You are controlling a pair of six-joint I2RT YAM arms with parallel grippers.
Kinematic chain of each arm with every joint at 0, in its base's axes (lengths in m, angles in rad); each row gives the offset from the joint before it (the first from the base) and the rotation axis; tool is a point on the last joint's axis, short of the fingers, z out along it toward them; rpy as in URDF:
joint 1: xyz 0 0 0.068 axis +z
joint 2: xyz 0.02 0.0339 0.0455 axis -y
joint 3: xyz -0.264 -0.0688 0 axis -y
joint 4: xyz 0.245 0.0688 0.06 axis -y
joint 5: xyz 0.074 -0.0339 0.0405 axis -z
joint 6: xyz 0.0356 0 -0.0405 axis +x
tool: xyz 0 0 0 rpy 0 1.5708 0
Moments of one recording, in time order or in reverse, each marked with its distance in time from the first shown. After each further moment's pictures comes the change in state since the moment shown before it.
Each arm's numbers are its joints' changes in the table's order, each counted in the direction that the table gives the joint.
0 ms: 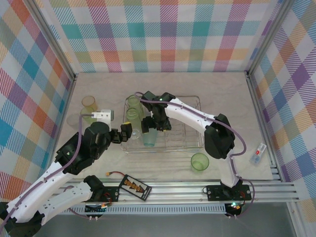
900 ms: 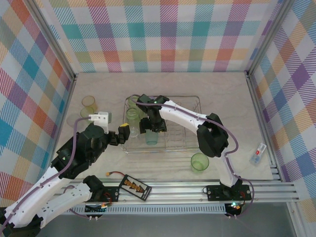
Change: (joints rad) left arm 0.000 0.056 -0.030 0.021 0.006 0.064; right arm 0.023 -0.084 0.034 0.045 0.051 0.063
